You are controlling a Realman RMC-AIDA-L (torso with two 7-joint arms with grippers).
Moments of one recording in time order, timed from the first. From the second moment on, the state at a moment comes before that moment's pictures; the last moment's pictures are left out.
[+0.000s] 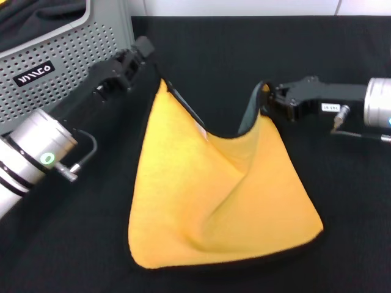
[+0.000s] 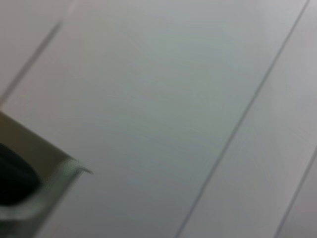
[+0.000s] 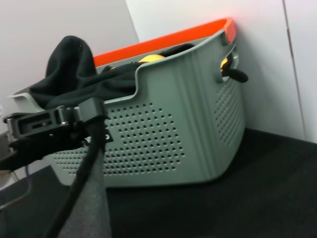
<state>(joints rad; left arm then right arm) -0.44 -2.08 1.41 0.18 0.55 1.46 -1.09 0.69 2.03 -1.17 -0.52 -1.58 -1.17 1.51</state>
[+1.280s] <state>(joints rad) -0.38 -2.10 1.24 0.17 0.52 1.34 -0.97 0.82 2.03 -1.55 -0.41 -1.29 -0.72 1.49</state>
